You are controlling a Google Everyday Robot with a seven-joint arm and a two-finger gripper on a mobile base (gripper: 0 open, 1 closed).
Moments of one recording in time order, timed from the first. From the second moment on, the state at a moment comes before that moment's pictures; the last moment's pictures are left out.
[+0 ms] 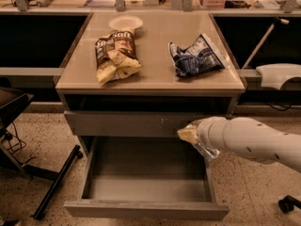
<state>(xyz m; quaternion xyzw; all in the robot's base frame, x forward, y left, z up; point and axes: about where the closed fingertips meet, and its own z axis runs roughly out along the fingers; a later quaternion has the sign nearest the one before) 0.567 -0.153 0.666 -0.26 0.88 0.06 0.40</state>
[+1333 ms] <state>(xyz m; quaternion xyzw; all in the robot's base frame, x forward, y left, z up) 0.610 -0.175 0.863 -0.27 0.84 0.00 0.46</state>
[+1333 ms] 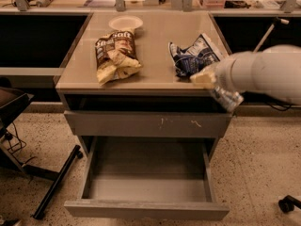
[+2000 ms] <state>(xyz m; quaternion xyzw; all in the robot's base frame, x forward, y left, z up) 0.624 -0.175 0.900 -0.27 0.84 -0.01 0.48</state>
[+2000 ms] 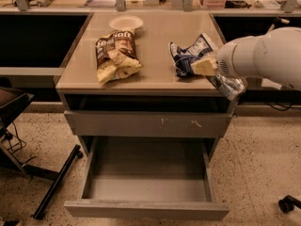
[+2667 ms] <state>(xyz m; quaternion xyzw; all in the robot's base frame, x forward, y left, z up) 0.712 -0.181 0.917 -0.26 0.82 -0.03 0.51</state>
